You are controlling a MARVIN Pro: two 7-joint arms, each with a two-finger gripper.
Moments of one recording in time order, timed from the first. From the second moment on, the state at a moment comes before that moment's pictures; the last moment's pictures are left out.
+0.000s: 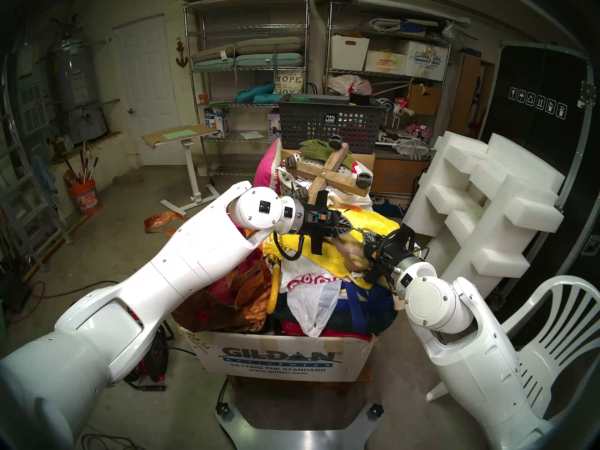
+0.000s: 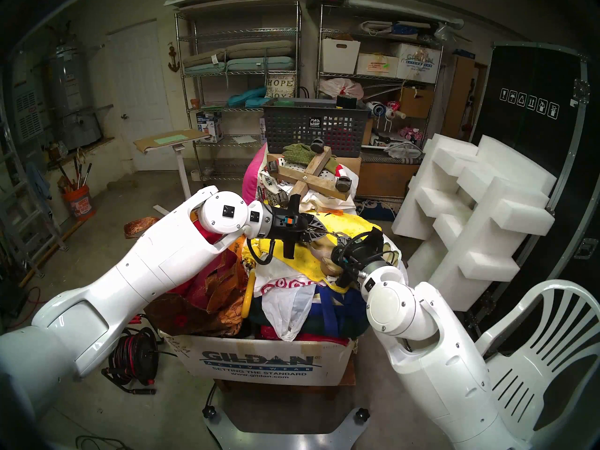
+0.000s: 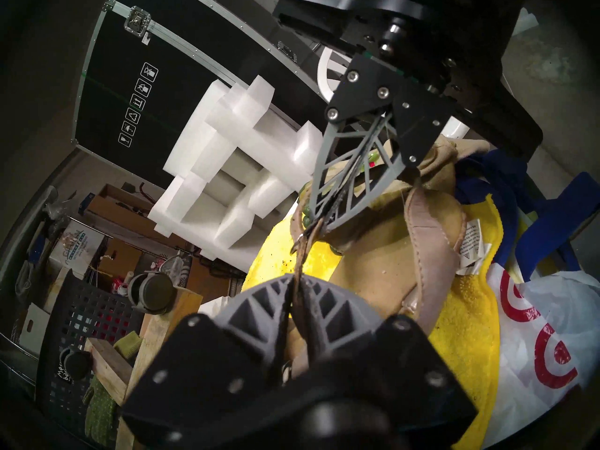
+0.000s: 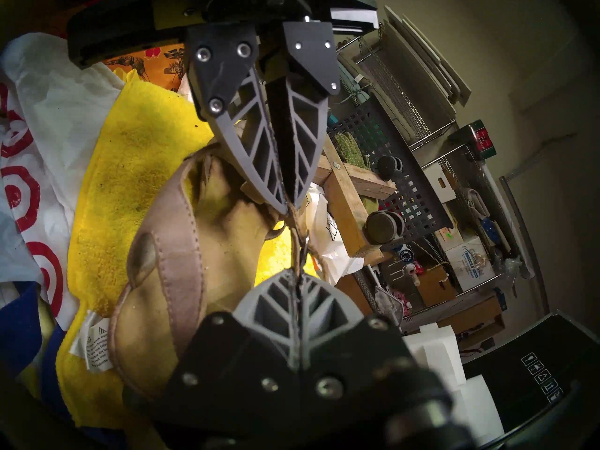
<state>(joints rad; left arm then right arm) 0.75 -1.18 -0.77 -1.41 0.18 -0.10 -0.81 -1.61 -1.10 1.33 -2.07 -0.66 0.43 0.34</state>
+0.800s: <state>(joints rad) 0.77 -1.17 -0.76 -1.45 0.21 -0.11 -0.80 -1.61 -1.11 1.32 -2.07 -0.67 0.43 0.34</state>
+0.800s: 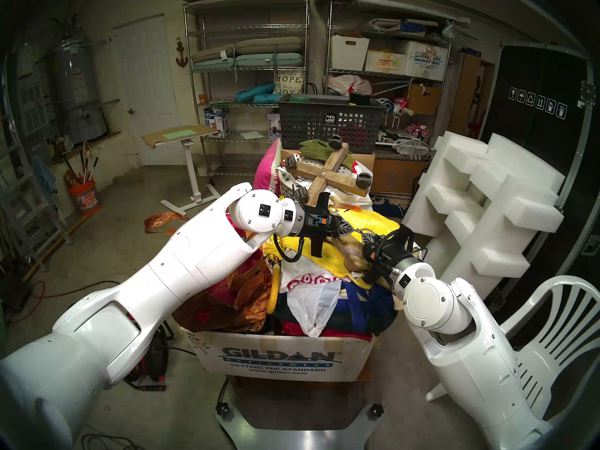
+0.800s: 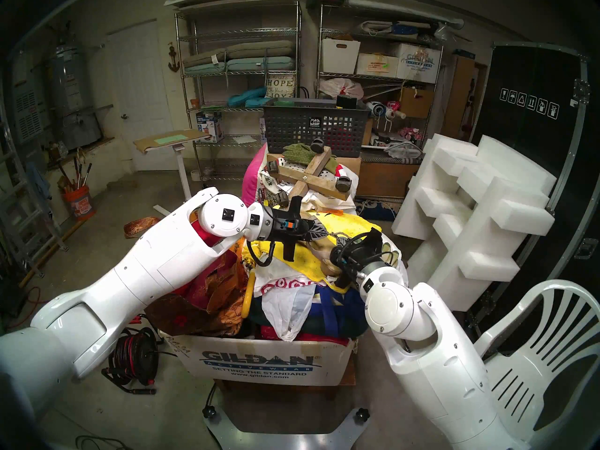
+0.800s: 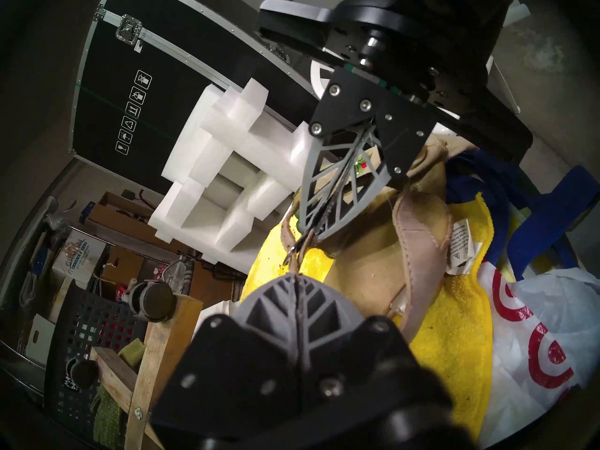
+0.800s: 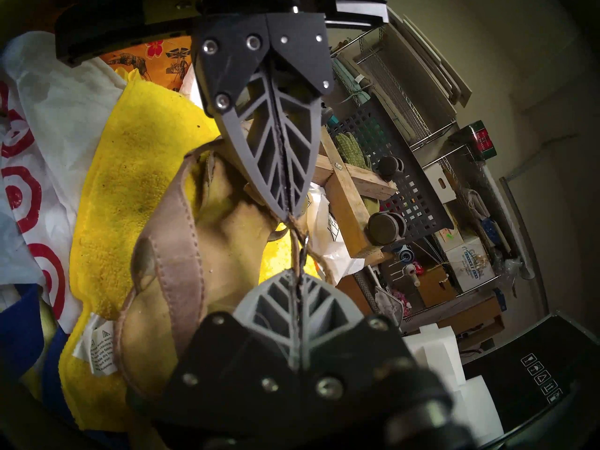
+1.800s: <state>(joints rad) 0.78 -1.14 -0.75 -1.50 0.21 -0.07 -0.80 -1.63 -1.13 1.34 -2.08 -0.67 0.45 0.34</state>
